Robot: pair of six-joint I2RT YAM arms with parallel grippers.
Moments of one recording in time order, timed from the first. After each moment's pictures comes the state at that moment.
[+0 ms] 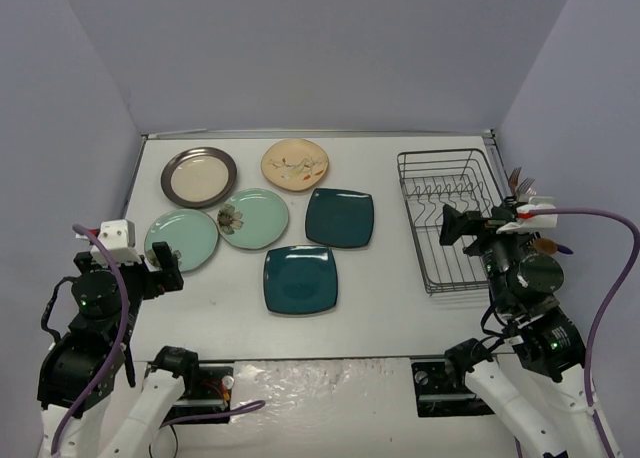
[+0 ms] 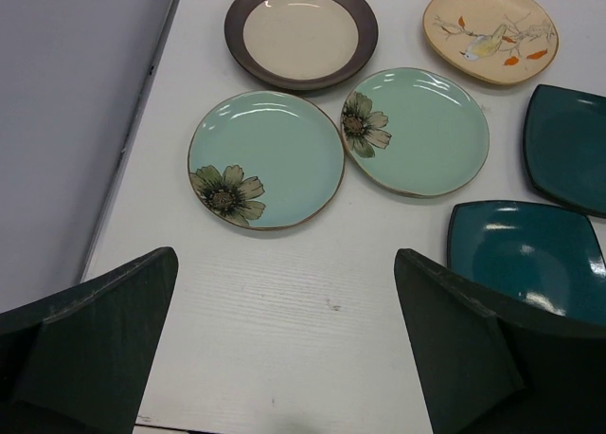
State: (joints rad) left arm -0.21 0.43 1.05 -0.97 -0.30 -0.14; right arm 0.41 0.46 0.88 -0.37 0.34 0.14
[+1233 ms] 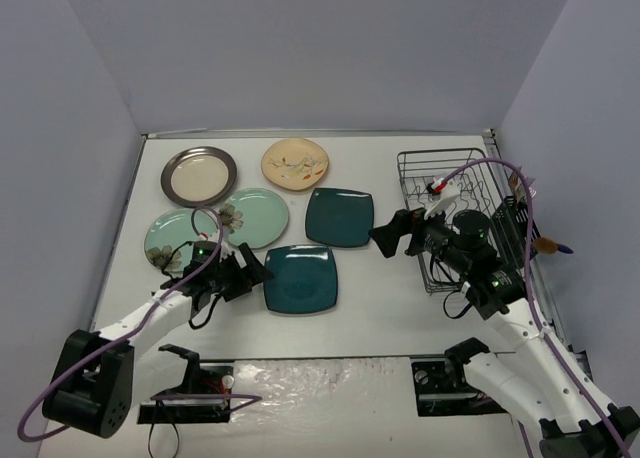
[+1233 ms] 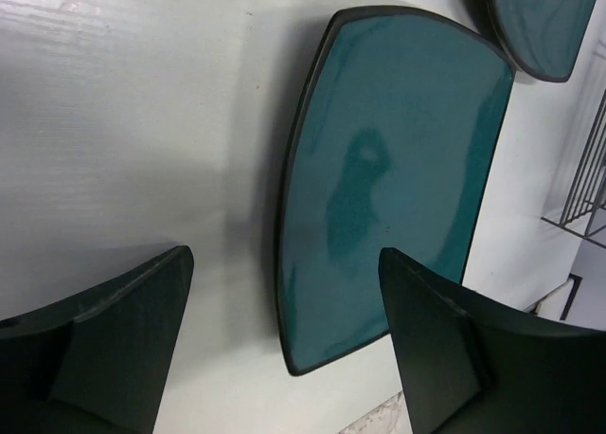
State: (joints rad) left arm -0.29 1.09 0.37 -0.08 0.31 -0.78; right arm 0.41 0.77 0.74 -0.26 -0.24 0.31
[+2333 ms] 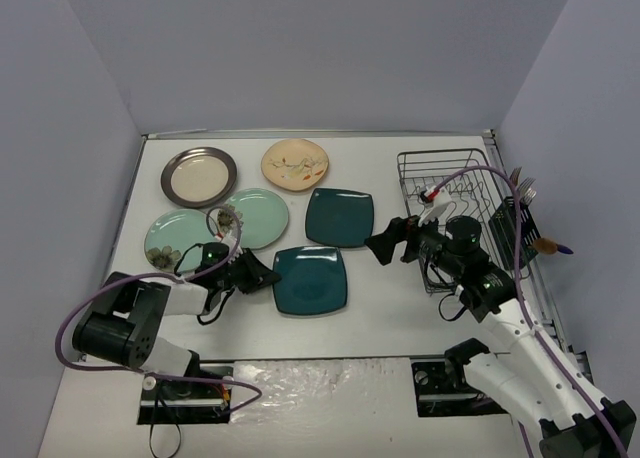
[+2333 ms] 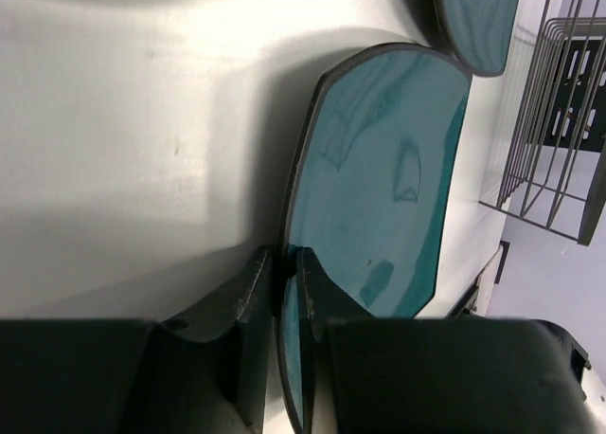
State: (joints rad) left arm -0.30 1.47 0.31 0.50 0.50 -0.89; right arm 0.41 0.77 0.65 -0.18 -0.28 0.32
